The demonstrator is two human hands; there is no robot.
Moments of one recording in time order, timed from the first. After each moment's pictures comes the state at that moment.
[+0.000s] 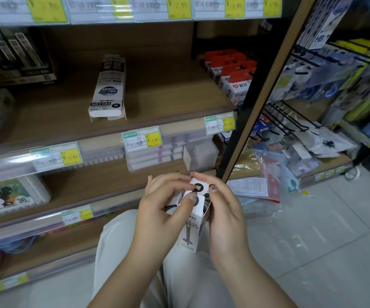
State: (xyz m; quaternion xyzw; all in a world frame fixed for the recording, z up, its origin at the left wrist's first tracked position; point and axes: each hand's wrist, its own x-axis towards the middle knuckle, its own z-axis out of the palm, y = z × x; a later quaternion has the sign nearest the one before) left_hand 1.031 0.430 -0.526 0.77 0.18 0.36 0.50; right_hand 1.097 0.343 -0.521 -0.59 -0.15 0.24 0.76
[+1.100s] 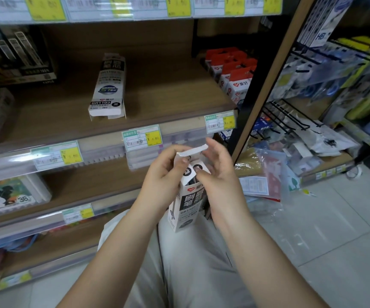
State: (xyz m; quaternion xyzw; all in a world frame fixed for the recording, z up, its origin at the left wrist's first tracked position) left_hand 1.071 0.458 -0.510 0.67 0.19 0.28 0.66; right_hand 1.134 0.373 -0.514 -0.61 -0.18 0.23 0.73
